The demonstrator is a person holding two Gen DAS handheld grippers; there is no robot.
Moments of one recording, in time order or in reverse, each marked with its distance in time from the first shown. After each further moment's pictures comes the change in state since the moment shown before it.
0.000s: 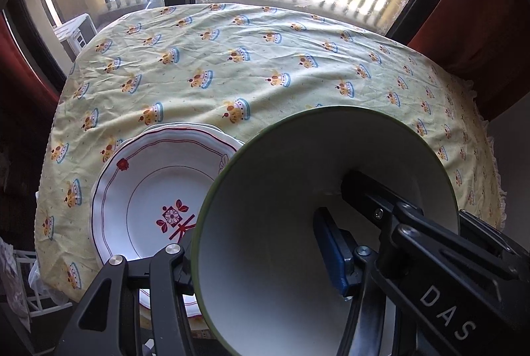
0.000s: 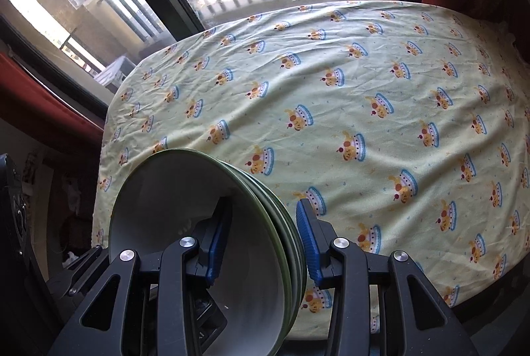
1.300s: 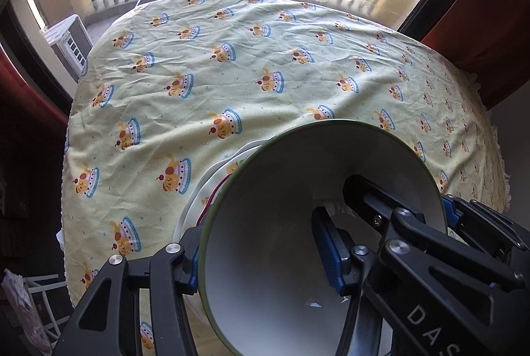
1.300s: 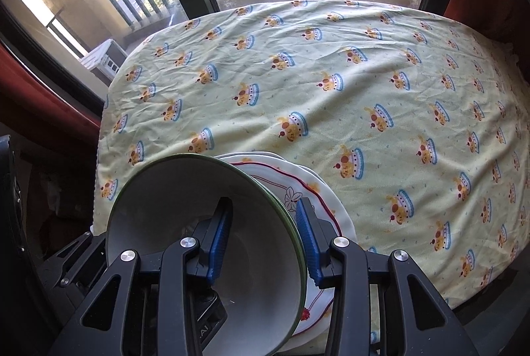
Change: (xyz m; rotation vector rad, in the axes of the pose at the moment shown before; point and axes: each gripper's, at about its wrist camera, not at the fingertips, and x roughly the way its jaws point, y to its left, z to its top) left arm 0.015 0.112 0.027 0.070 0.043 -0.039; right arm 0.060 0.126 0.007 -0.026 0.032 -0.124
